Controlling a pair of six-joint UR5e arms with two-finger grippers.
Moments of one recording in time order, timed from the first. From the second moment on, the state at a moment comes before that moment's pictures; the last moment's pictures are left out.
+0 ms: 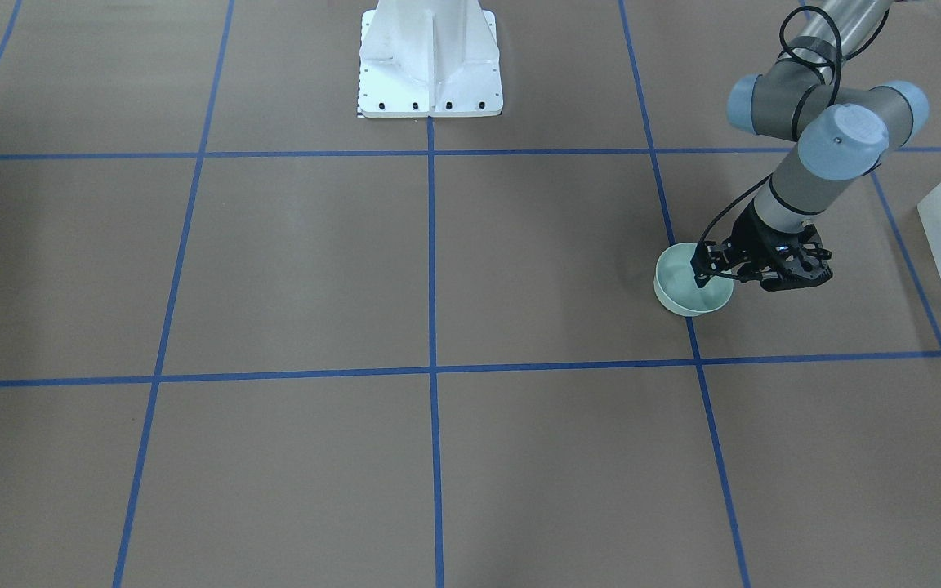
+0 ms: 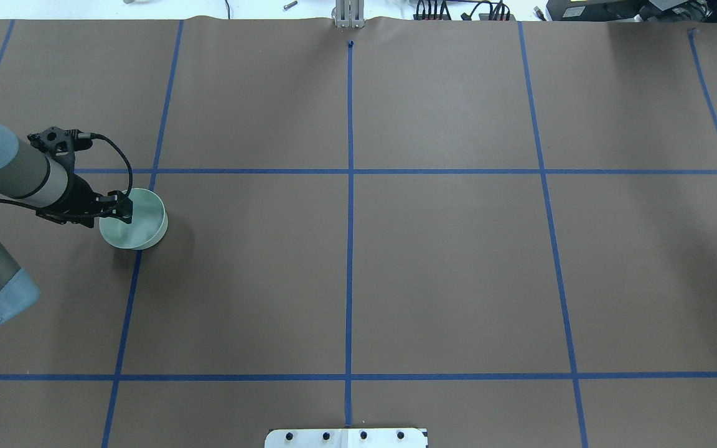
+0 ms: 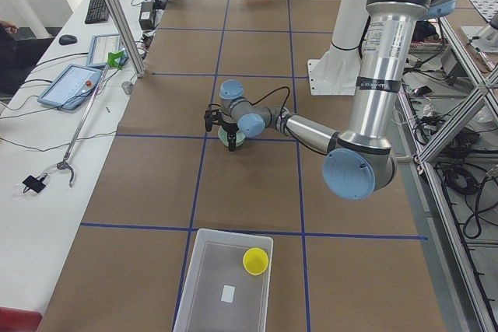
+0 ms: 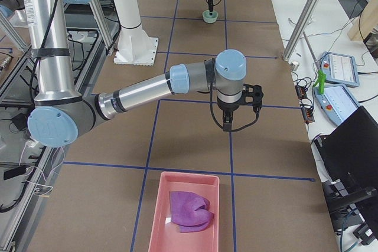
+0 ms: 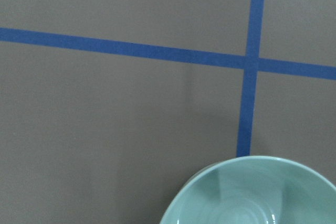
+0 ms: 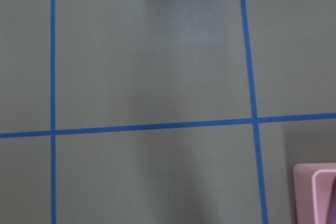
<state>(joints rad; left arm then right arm) -0.82 -1.71 -1.67 -2.04 -2.07 -1.07 1.58 -1.48 1.89 -1.79 2.45 0.21</state>
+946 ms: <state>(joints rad) -1.06 -1.65 -1.77 -2.06 -2.39 -1.06 1.37 -1.41 2.01 -1.77 2.44 0.40</state>
